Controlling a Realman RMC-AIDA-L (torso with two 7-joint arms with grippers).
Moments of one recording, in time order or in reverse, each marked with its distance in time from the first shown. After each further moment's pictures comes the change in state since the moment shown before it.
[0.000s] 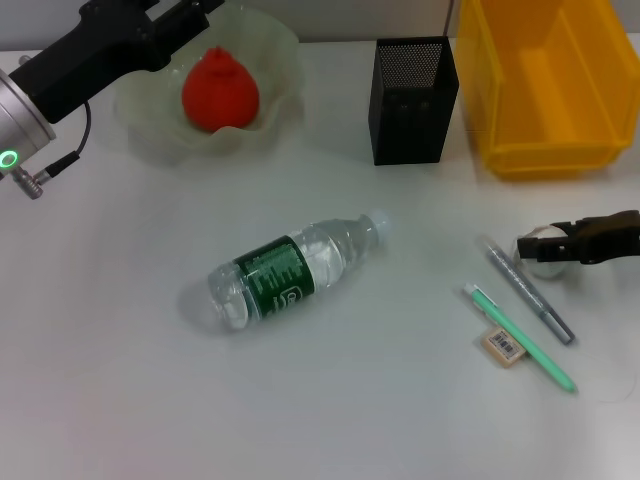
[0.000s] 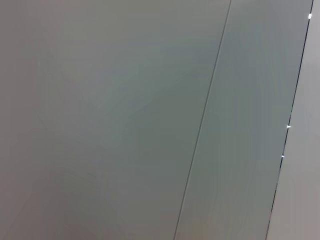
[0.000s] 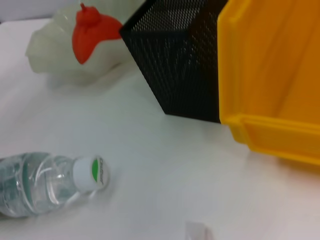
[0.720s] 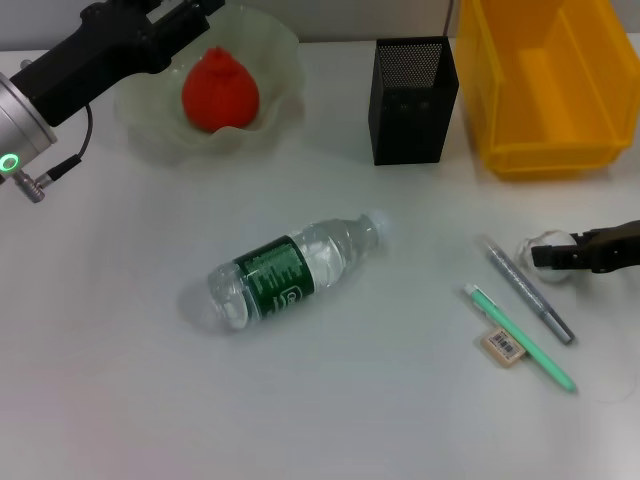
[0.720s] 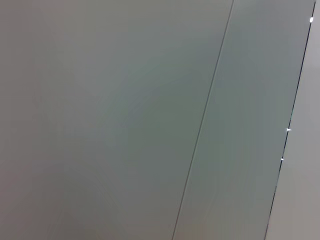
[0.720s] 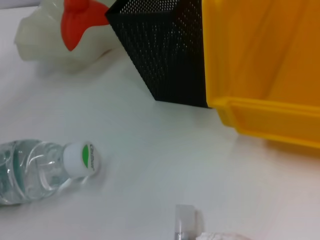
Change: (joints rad) left arm 0.004 -0.004 0.000 -0.004 -0.004 0.005 -0.009; right arm -0.008 -0.010 0.007 -0.006 -0.025 -0.024 0.018
